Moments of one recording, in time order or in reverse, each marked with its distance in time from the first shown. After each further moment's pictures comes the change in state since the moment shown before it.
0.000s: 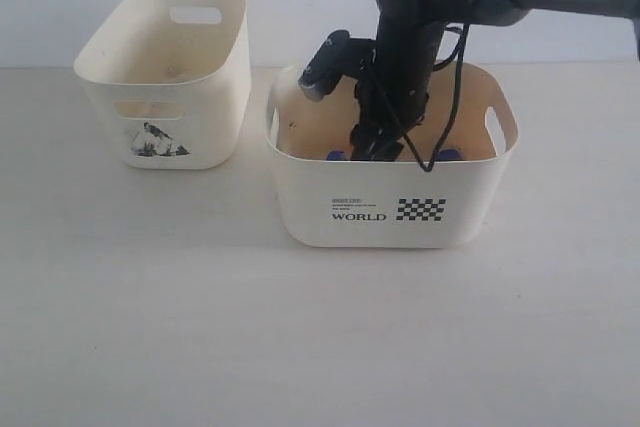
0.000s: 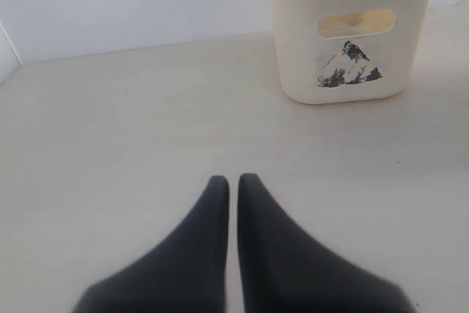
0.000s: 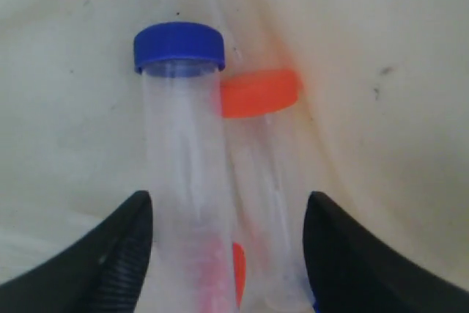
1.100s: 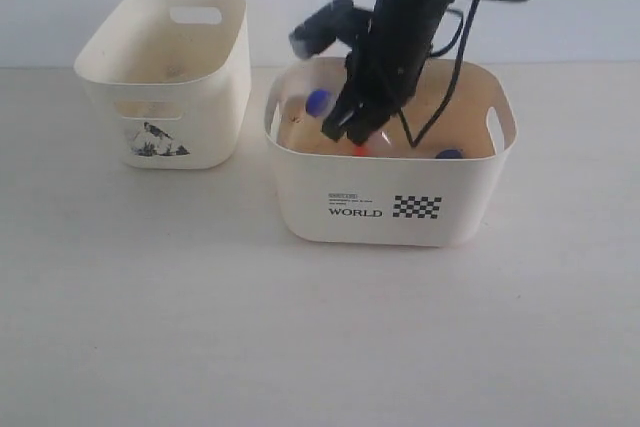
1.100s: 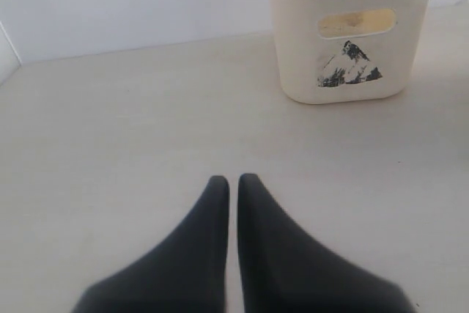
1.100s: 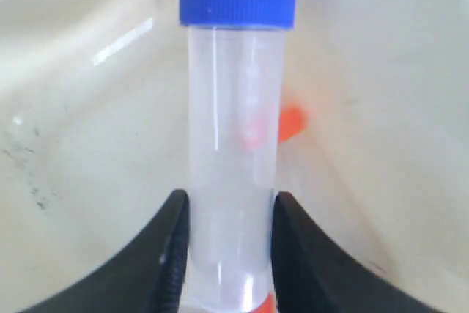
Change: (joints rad) left arm 0.000 0.000 0.000 0.000 0.000 0.000; right arm 0.002 -0.076 -0.018 0.119 0.008 0.142
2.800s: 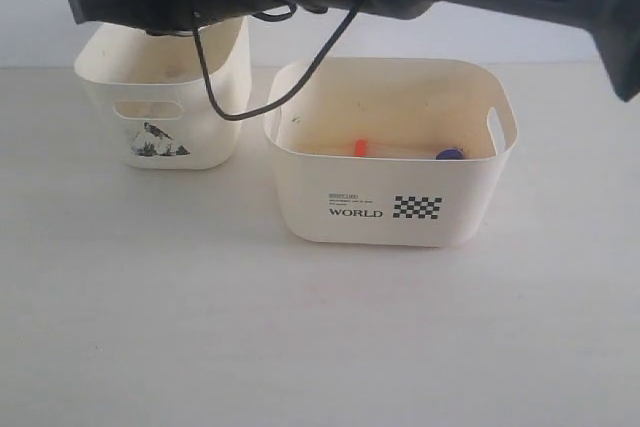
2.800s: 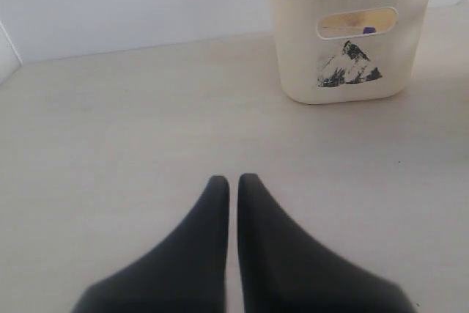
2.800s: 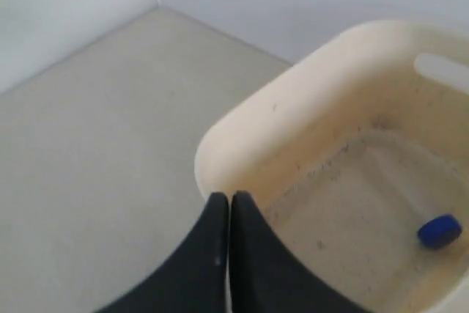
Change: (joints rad) left arm 0.000 0.000 0.000 0.000 0.000 0.000; right arm 0.259 0.003 -0.078 0.545 -0.660 0.016
